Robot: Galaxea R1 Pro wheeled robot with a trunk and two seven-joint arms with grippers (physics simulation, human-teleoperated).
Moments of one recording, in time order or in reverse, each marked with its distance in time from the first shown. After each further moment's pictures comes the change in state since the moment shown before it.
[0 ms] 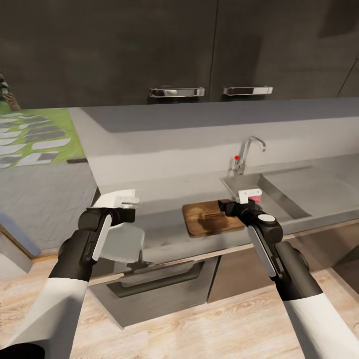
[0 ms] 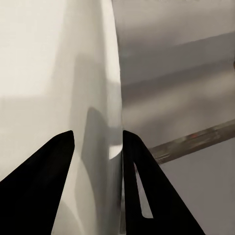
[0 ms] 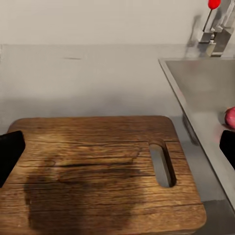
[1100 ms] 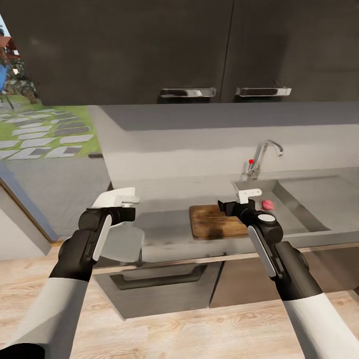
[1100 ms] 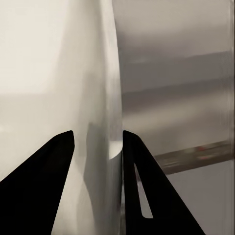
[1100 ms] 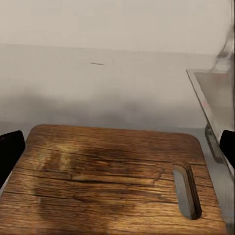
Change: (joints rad) left arm 0.000 -0.001 0.000 0.003 0.000 -0.033 0.000; right arm 0.000 0.000 0.000 -0.001 0.000 0.001 0.000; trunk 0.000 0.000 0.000
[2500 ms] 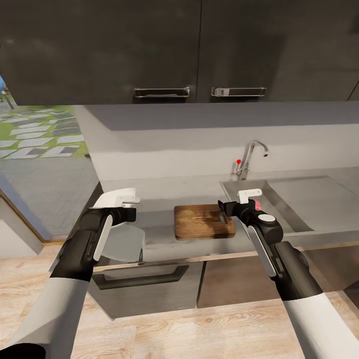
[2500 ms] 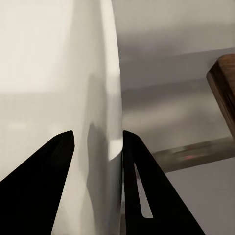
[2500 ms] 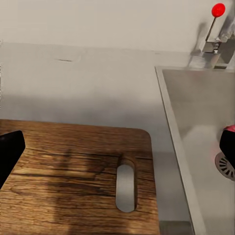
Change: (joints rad) left arm 0.000 -0.004 -0.001 0.006 0.000 0.000 0.000; right arm 0.000 0.000 -0.001 0.000 0.000 0.000 0.000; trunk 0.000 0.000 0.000
